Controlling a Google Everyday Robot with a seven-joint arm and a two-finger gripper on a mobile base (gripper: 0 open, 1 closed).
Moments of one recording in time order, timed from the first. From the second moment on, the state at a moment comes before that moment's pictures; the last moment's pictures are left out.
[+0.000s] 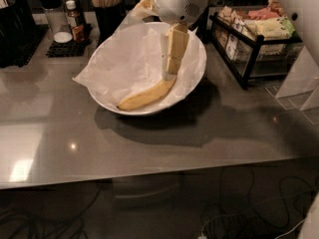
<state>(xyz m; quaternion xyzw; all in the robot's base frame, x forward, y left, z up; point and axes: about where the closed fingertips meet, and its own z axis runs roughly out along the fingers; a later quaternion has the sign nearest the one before) 0.566 0.017 0.976 -0.81 0.51 0.12 0.25</state>
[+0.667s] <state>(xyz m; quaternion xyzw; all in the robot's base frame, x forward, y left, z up) 0.589 0.013 0.955 -0.82 0.50 0.14 0.24</state>
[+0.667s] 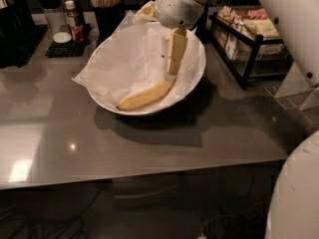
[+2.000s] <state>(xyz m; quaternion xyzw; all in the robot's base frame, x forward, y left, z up) 0.600 0.042 0.906 -0.82 0.49 0.20 0.23</state>
